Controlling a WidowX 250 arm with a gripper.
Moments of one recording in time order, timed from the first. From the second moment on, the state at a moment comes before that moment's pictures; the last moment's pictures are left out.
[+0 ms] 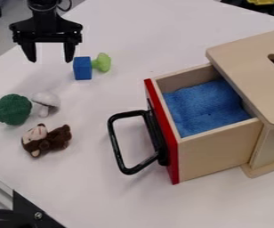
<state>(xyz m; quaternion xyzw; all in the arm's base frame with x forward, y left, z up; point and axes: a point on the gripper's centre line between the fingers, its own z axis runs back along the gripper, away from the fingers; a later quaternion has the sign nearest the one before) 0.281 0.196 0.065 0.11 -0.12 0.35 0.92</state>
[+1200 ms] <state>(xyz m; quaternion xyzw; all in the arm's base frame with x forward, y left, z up) 0.178 0.141 0.074 0.09 -0.12 0.34 0.93</state>
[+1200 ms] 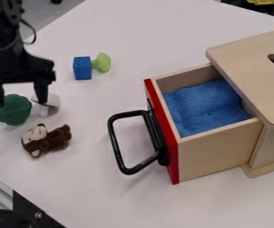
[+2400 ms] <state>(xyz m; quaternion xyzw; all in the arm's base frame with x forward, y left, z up) 0.181 0.125 0.003 0.11 -0.09 0.30 0.94</state>
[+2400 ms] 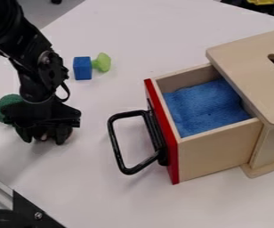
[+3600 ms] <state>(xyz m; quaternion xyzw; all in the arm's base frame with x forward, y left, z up) 0.184 0.131 0.039 0.08 -0.09 0.30 0.95</state>
